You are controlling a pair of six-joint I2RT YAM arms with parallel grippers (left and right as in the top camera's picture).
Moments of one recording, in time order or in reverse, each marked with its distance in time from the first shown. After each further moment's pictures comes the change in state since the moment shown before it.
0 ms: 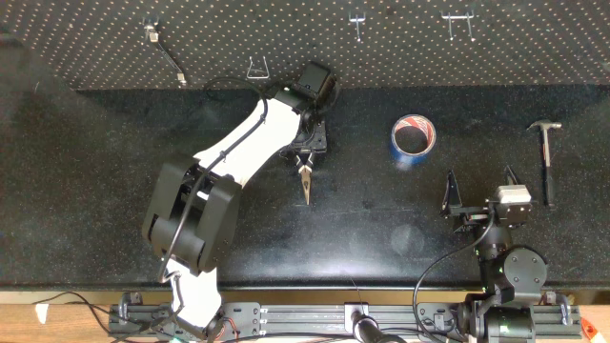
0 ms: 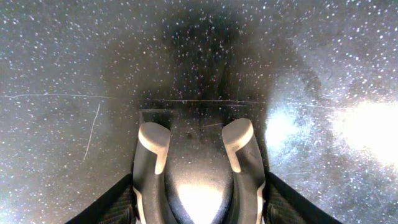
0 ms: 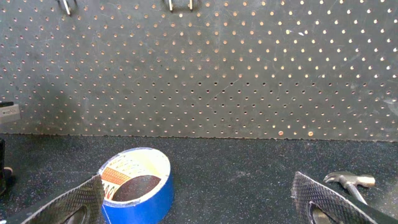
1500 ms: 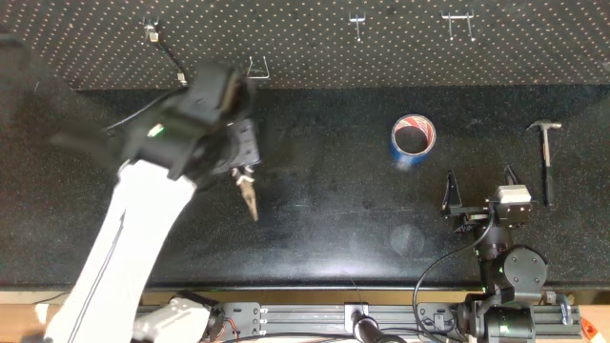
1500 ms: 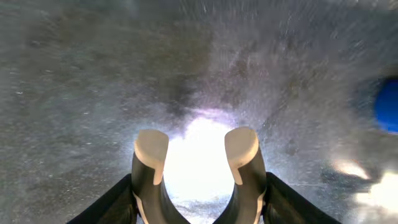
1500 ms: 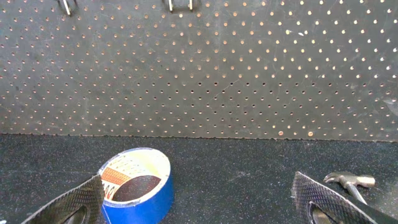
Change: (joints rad) left arm 0.165 -0.679 -0.010 -0.417 -0.043 0.028; right arm 0.000 0.000 0.000 0.000 0.000 0.000
